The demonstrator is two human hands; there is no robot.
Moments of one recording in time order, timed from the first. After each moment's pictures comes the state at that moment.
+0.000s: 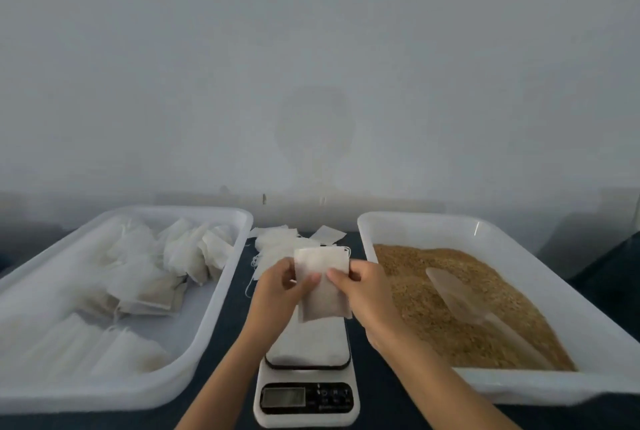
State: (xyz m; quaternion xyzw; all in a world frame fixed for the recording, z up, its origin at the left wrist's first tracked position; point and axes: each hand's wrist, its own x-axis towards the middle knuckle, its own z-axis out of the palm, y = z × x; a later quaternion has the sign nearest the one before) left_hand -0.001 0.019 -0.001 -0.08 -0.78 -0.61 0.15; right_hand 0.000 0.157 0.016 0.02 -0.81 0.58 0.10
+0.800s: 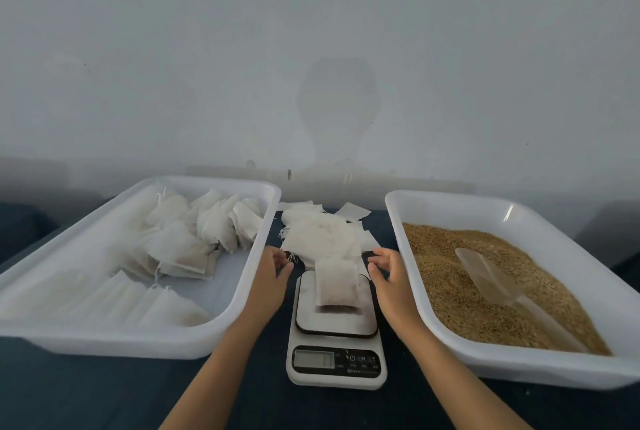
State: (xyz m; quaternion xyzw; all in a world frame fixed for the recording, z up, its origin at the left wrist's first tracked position) left_hand -0.022 -0.038 -0.060 0.04 -0.85 -0.50 0.19; right_hand -0.025 0.166 -0.056 0.03 -0.81 0.57 0.16
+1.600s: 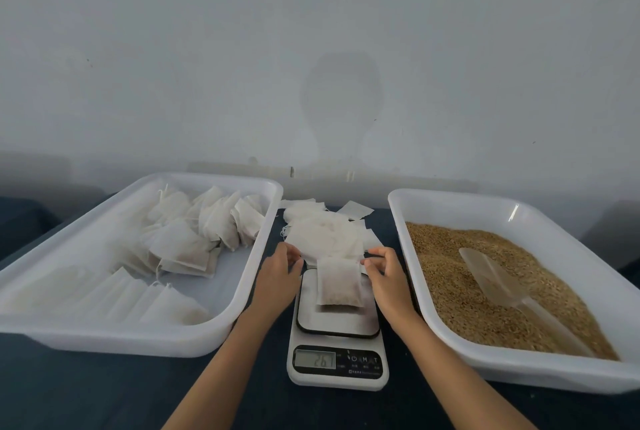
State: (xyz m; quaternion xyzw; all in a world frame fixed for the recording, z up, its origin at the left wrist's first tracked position) left_hand -0.037 -0.031 -0.067 0.01 -0.87 -0.46 0.17; right_hand -0.040 0.158 -0.060 0.01 -0.81 0.57 0.12
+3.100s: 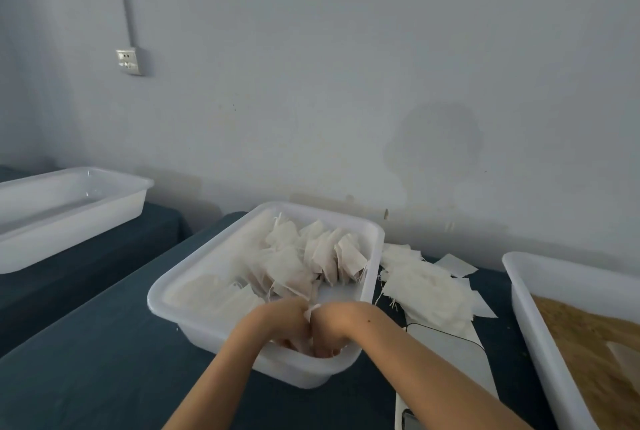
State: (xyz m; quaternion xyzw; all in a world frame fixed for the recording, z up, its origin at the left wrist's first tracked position) left_hand 0.042 -0.157 0.014 0.09 -0.93 -0.27 -0.22; right_hand 0.000 -0.059 0.024 0.41 -0.87 -0.12 -0.25
